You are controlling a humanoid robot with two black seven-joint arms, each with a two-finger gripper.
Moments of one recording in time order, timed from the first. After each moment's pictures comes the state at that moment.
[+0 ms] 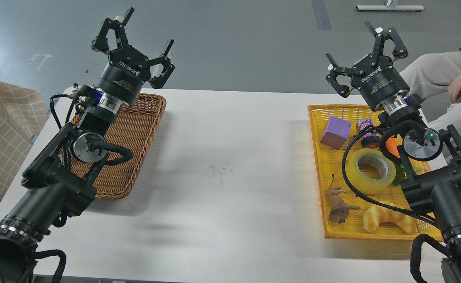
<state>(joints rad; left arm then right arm) -0.53 0.23 -1.22 -1.06 0.31 -0.49 -0.28 0.66 -0.07 1.45 0.83 -0.35 0.49 -0.12</state>
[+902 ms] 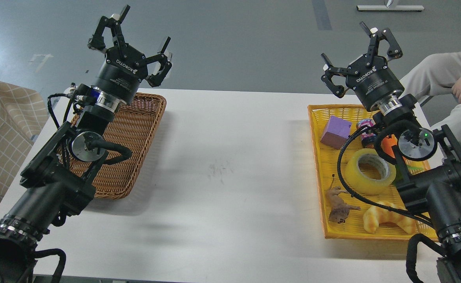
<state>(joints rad) -0.53 0.23 -1.22 -1.05 0.30 -0.49 -0.28 0.66 -0.05 1.45 0.82 -0.35 0.49 -0.12</state>
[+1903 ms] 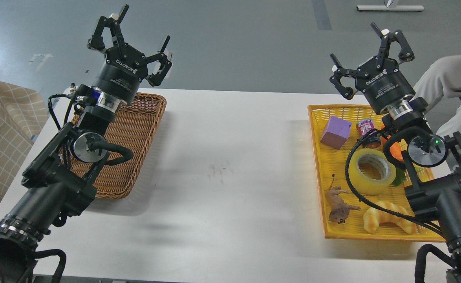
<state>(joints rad) -0.54 0.23 -1.21 -1.05 0.31 -0.49 -0.32 0.59 -0.10 1.47 0.95 -0.35 0.49 -0.11</state>
